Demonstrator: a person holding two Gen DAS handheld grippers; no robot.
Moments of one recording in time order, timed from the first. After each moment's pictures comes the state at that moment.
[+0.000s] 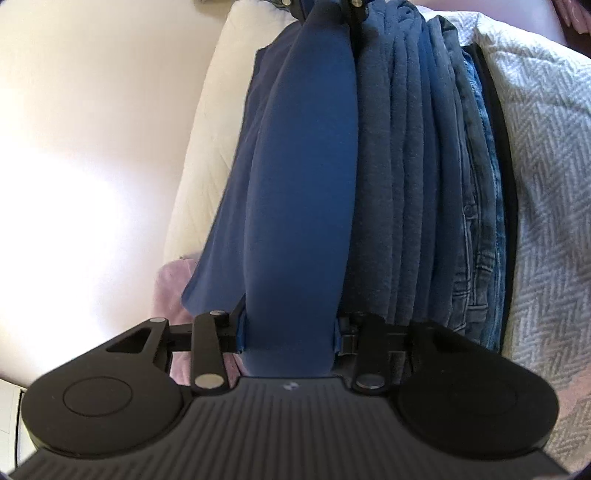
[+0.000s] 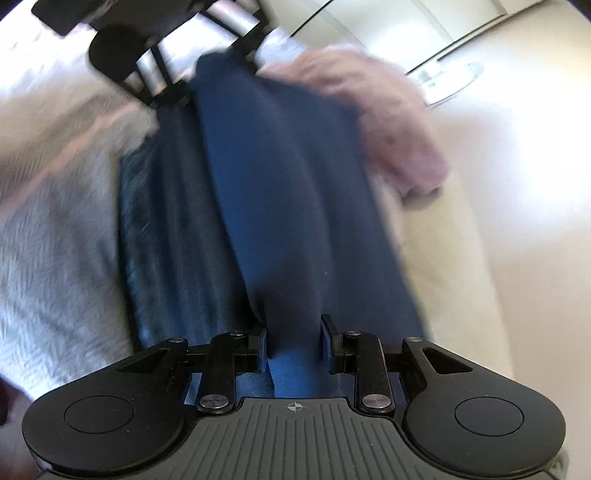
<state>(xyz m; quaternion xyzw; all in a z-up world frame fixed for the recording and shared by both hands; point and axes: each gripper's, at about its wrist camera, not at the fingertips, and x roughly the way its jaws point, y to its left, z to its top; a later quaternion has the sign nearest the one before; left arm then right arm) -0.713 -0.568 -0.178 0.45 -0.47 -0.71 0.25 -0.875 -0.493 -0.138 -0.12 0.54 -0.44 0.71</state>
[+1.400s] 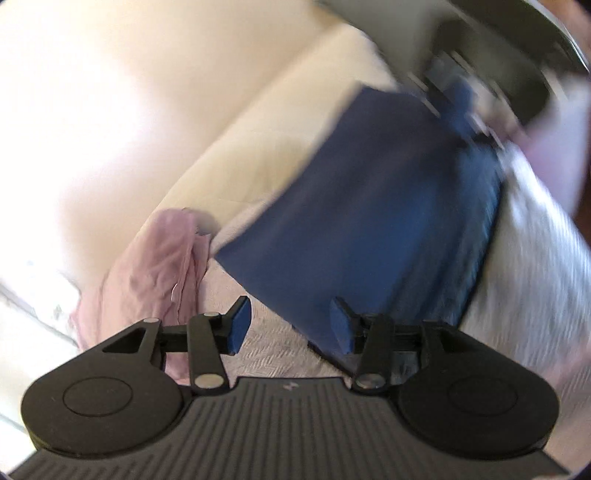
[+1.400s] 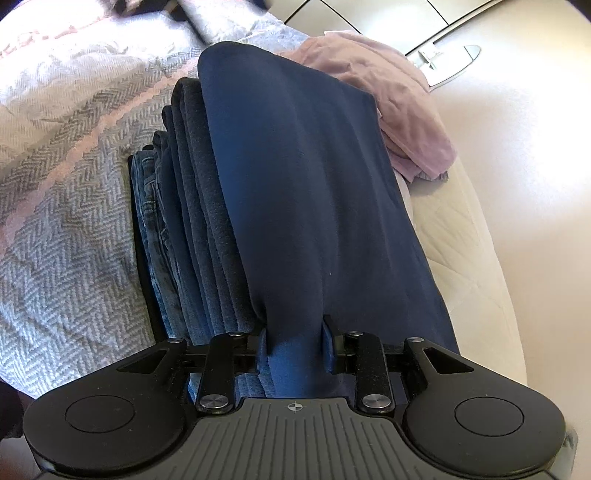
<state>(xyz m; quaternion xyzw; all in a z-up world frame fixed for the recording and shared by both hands) -0.597 -0.559 -0.010 0.42 -0.24 -0.82 0.30 -0.851 -0.485 -0.149 -0.09 0.54 -0.46 0.70</state>
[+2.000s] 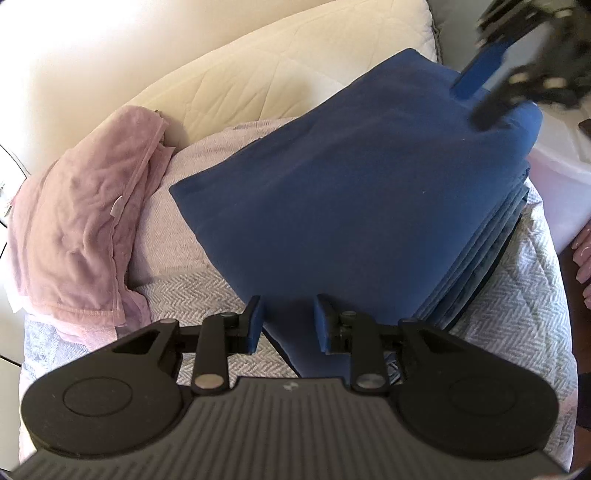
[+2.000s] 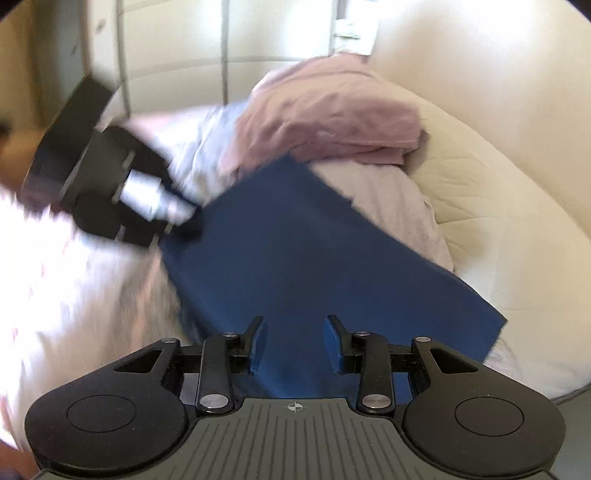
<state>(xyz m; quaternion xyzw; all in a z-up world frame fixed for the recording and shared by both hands) -0.684 -0.621 -0.089 0.49 -0.06 -0.81 0.30 -0.917 -0.536 -0.055 0.21 0.33 -0.47 0.79</state>
